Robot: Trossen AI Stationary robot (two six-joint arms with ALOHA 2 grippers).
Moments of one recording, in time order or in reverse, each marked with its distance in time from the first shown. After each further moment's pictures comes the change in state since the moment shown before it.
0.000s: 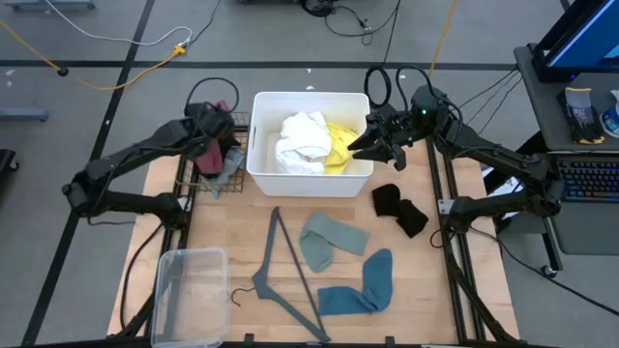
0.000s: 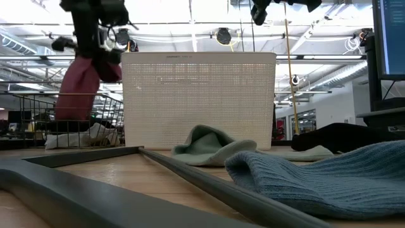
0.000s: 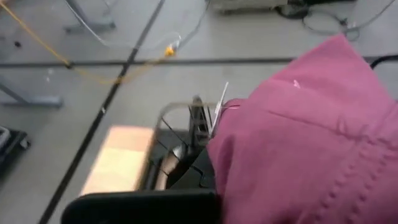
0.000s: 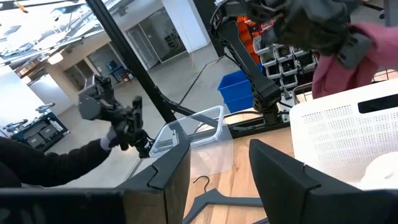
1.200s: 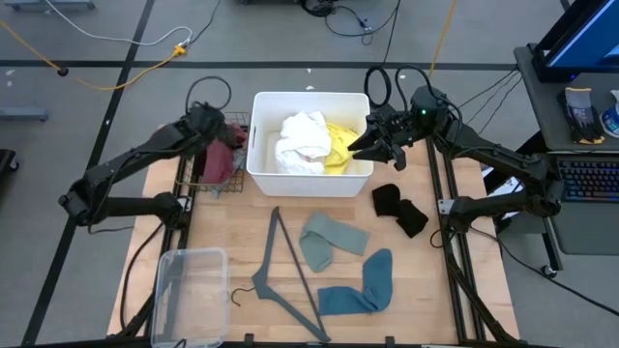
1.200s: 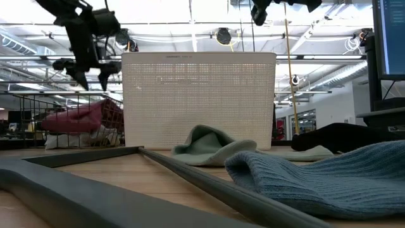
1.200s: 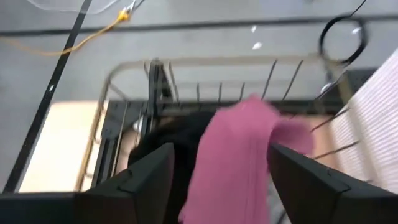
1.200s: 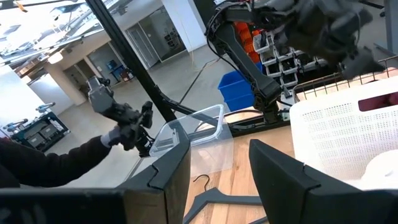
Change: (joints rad) left arm 0.136 -0.060 -0.147 0.206 0.298 0.187; right arm 0.000 0.000 0.000 -0.008 0.000 -0.003
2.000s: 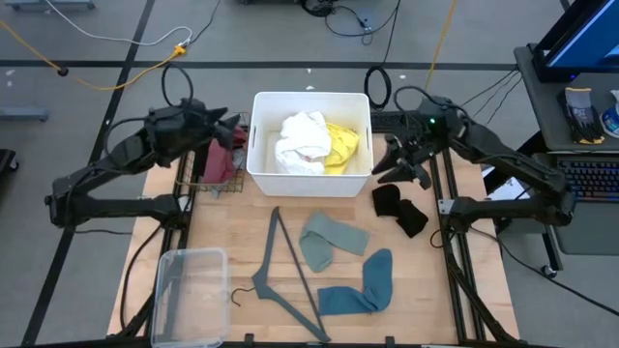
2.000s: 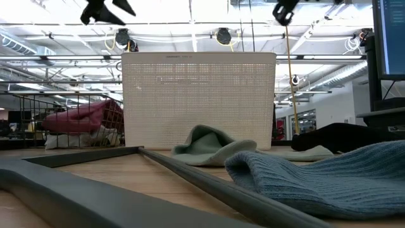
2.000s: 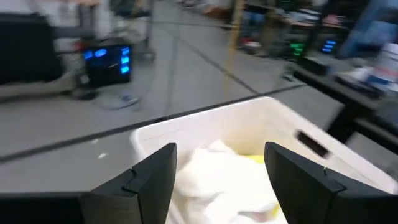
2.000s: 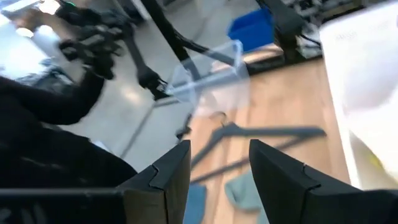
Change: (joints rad) left arm -0.369 -0.238 0.191 0.267 0.158 0.253; right arm 0.005 -0.145 0.000 -0.501 -0.071 -0.261
